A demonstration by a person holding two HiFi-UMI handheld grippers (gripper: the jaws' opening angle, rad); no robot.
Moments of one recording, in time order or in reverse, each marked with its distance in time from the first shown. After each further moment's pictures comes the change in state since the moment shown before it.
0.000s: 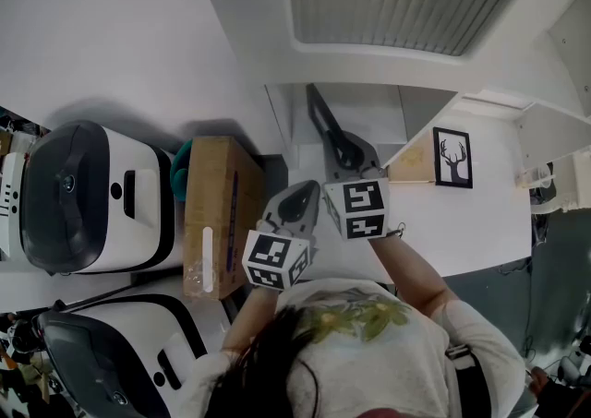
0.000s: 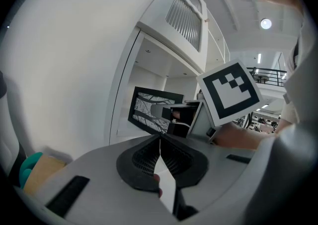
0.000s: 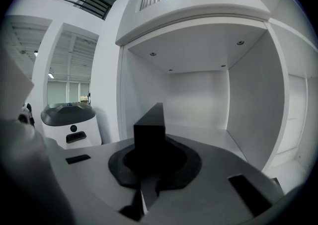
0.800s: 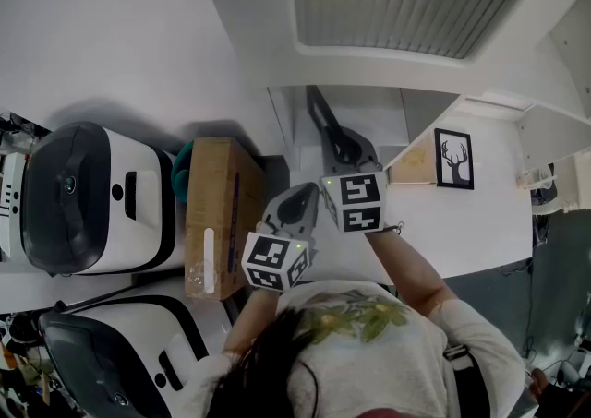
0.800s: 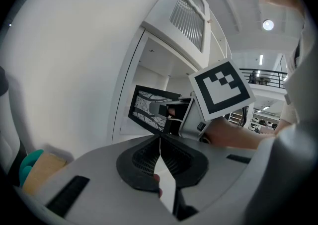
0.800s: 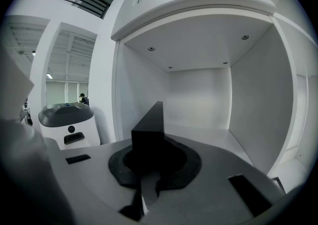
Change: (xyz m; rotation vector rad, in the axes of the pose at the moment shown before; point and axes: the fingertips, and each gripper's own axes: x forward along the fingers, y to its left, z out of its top) left arm -0.002 0.007 -0.004 -0.021 0.002 0.010; right arm 0.016 -0.002 -0.002 0.006 0.011 -0.014
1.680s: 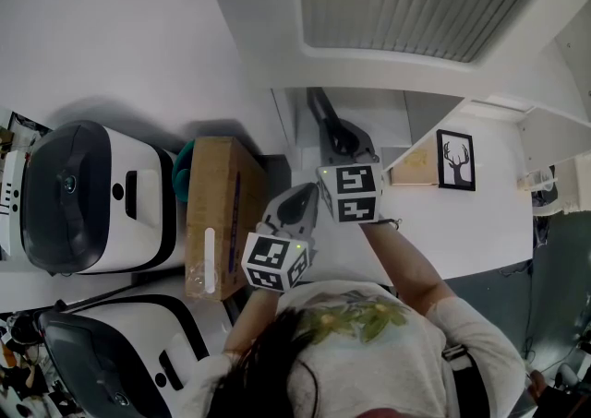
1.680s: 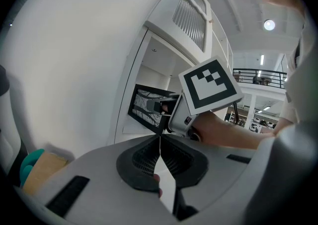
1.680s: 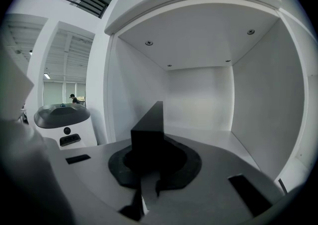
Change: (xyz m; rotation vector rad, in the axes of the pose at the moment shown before) left arm -0.001 0.006 0.000 -0.008 0.002 0.008; right arm 0.020 -0.002 0.005 0.002 -0.004 -0.023
